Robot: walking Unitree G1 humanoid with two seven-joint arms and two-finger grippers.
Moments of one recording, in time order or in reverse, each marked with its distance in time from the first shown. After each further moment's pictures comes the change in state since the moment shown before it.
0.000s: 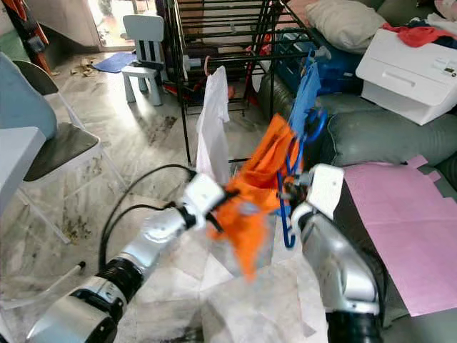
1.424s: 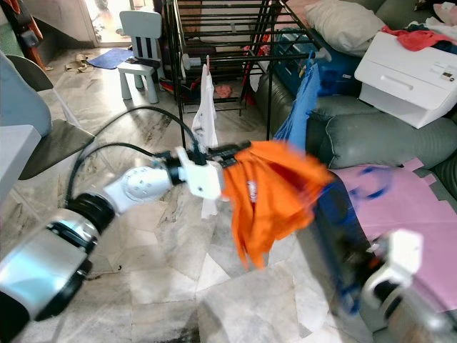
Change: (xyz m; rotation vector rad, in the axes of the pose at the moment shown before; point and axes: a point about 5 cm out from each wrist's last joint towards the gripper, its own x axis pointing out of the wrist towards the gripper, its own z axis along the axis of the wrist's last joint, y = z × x) left arm 0.001 0.026 0.095 0.943 -0.411 -0.283; right arm -0.066 -0.122 -0.031 0.066 0.052 -0.049
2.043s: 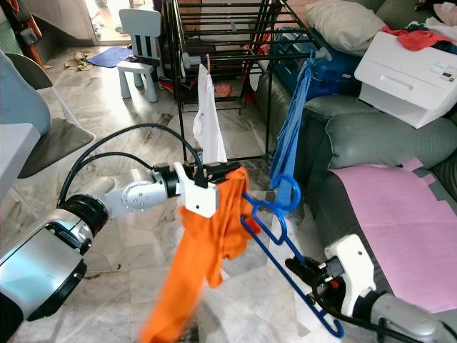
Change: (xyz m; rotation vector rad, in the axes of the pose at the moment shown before) left arm -0.013 -0.016 -0.016 0.144 0.110 -0.106; right arm -0.039 0.066 -0.016 -0.378 0.221 0.542
